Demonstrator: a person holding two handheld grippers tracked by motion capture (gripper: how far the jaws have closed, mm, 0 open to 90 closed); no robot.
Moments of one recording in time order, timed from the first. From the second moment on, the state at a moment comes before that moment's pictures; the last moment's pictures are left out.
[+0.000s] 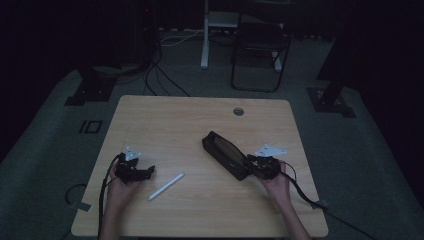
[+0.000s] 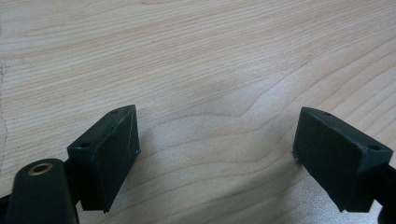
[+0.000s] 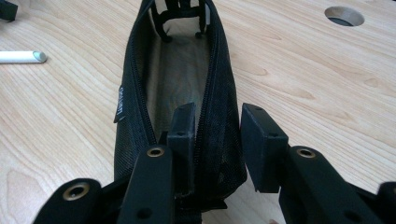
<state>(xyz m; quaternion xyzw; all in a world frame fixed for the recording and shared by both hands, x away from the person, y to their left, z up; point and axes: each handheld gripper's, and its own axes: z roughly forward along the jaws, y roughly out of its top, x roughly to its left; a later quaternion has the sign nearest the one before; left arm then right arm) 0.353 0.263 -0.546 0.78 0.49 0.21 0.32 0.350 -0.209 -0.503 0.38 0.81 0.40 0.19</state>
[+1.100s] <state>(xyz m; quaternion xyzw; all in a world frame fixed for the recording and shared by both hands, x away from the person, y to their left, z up) 0.344 0.248 -0.539 0.80 0.48 0.19 0.31 0.373 -0.190 -0.503 0.35 0.82 0.41 0.16</state>
